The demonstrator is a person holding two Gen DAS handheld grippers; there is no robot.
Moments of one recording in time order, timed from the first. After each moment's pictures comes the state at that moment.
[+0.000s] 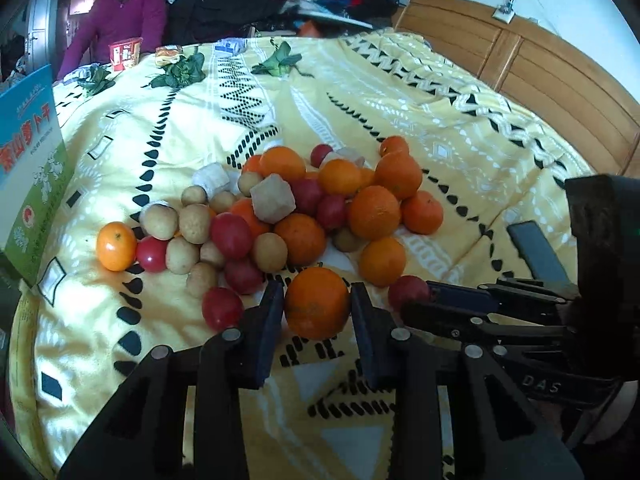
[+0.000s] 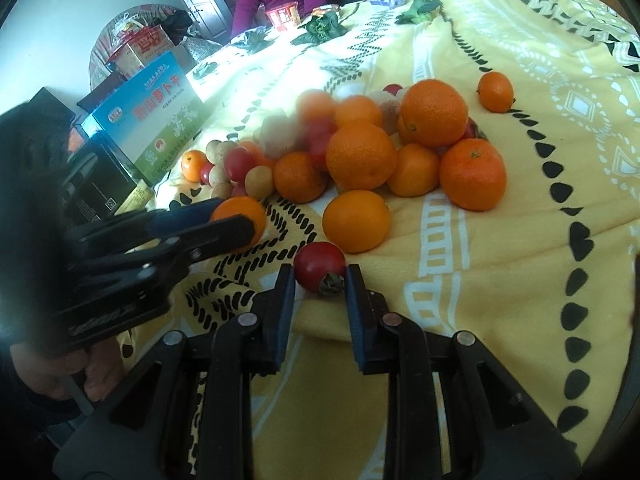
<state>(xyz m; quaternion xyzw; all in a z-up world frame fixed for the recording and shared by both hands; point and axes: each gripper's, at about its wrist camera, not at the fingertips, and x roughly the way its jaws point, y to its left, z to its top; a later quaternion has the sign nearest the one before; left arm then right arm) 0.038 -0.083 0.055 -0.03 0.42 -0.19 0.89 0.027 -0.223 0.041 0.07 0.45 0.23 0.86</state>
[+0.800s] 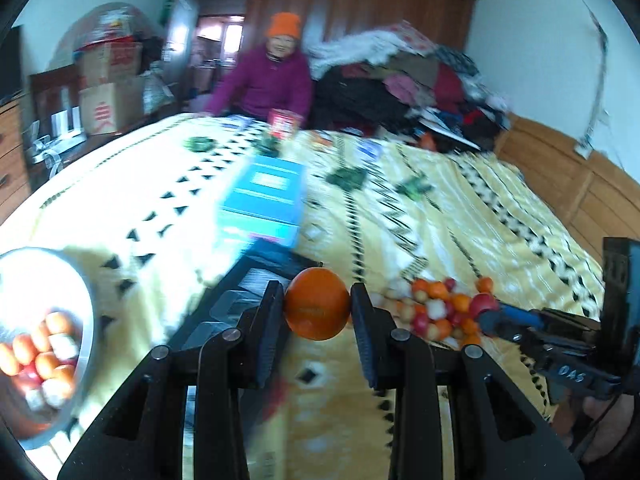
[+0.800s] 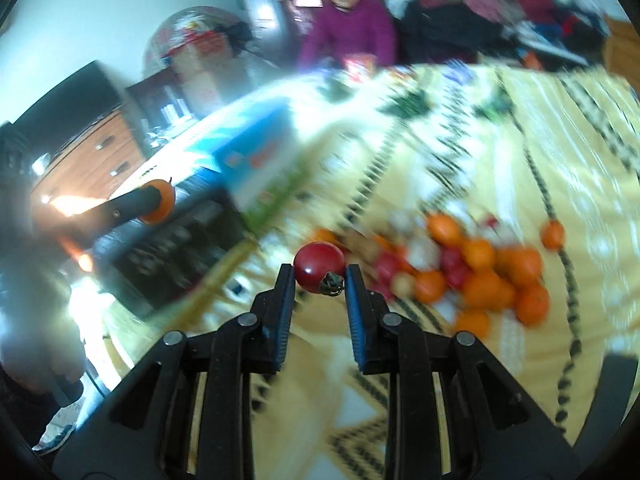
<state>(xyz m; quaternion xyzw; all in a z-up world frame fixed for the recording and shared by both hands) -0.062 0.135 0.193 -0.12 0.29 0.02 0.95 -0.001 -0.097 0.169 0.00 0.36 0.32 0.88</state>
